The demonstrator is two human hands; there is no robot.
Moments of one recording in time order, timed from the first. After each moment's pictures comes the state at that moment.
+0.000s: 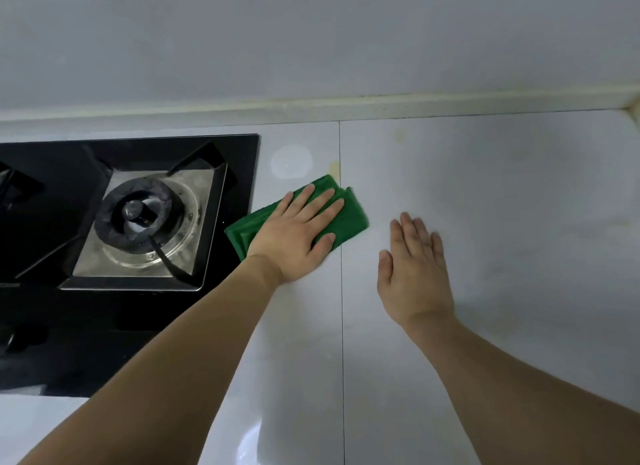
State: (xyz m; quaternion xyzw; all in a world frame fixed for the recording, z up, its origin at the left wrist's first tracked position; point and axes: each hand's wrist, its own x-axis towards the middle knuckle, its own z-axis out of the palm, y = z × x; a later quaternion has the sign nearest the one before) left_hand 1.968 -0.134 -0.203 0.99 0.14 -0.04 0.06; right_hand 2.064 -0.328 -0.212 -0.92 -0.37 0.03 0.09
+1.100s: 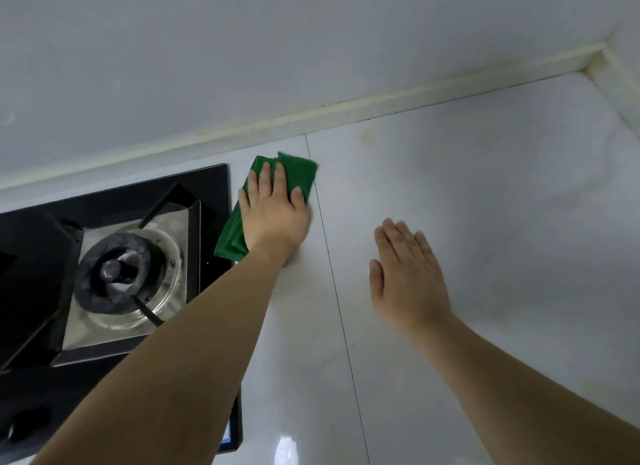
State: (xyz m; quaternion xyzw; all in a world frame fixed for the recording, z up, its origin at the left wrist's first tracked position) left_hand 2.043 -0.103 -0.202 0.92 0.38 0.00 0.10; right_hand 2.068 -0.325 -0.205 -0.93 -0.35 0.01 0.10
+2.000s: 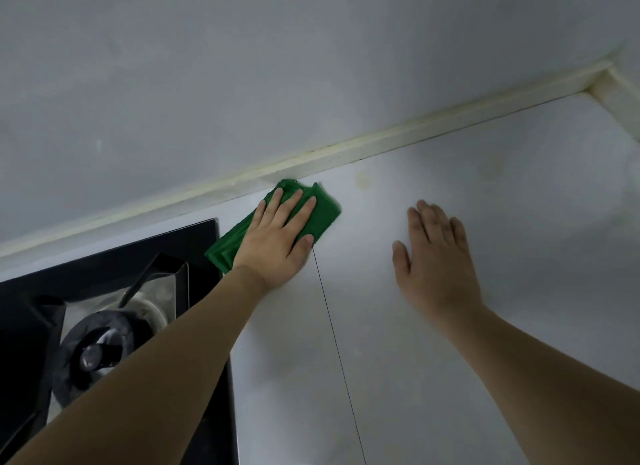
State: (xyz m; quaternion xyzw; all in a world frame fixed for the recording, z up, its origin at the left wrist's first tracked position) left_hand 2.078 -0.053 -0.201 0.99 0.09 -0.03 0.07; right_hand 2.168 -0.300 -0.207 -0.96 -0.28 0.02 0.07
